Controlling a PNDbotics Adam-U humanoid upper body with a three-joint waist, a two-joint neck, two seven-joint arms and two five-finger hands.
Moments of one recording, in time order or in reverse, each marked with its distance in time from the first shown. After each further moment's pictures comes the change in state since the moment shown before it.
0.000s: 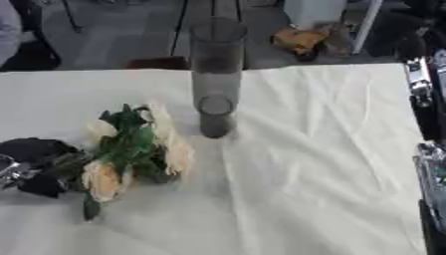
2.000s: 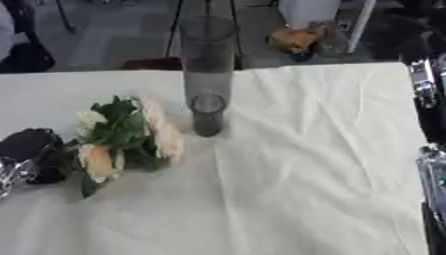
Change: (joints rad) left arm -0.049 -0.100 0.092 0.250 0.039 0.052 0.410; right arm 0.002 0.000 -0.019 0.005 -0.008 0.003 -0.002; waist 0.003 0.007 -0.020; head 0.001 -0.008
